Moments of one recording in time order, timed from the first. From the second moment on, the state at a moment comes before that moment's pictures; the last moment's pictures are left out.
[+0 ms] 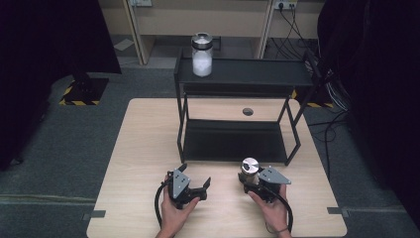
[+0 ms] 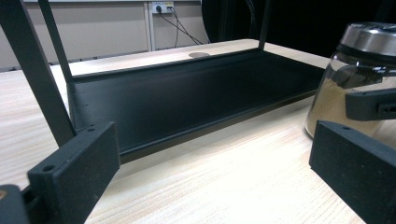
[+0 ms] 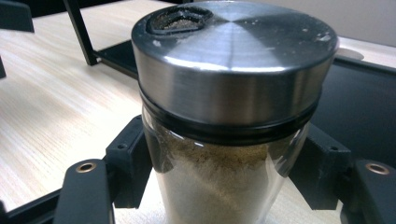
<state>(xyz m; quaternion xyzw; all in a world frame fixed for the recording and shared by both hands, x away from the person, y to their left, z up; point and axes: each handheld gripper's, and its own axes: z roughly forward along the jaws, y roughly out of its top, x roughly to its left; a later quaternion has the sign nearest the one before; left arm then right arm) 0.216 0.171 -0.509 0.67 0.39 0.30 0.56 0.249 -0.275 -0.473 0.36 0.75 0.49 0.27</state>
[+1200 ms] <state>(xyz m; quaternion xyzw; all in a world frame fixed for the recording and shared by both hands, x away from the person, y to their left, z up) 0.214 0.170 -0.511 0.66 0.40 0.30 0.56 0.216 -0.292 -0.414 0.37 0.63 0.56 0.39</state>
